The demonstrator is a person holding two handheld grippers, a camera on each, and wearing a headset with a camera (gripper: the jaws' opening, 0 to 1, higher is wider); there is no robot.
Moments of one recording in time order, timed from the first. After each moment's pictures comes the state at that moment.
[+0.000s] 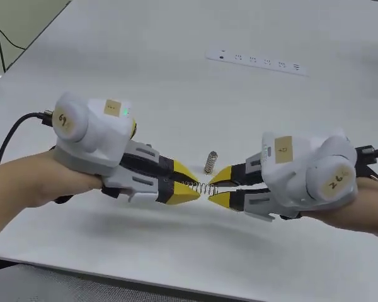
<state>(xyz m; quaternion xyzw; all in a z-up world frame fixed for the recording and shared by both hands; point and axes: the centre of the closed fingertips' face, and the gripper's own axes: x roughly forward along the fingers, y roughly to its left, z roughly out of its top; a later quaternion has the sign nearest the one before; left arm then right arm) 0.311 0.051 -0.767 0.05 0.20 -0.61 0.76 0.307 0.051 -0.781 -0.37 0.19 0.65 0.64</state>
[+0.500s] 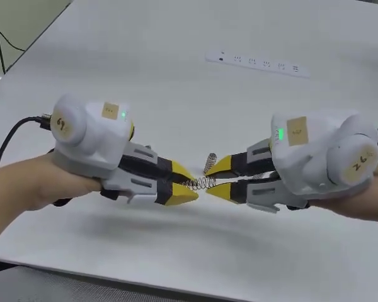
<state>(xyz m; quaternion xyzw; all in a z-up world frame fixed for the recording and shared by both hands) 0.312 0.053 -0.768 0.05 0.19 -0.61 0.77 0.305 0.060 -0.752 -0.34 0.17 0.66 0.64</state>
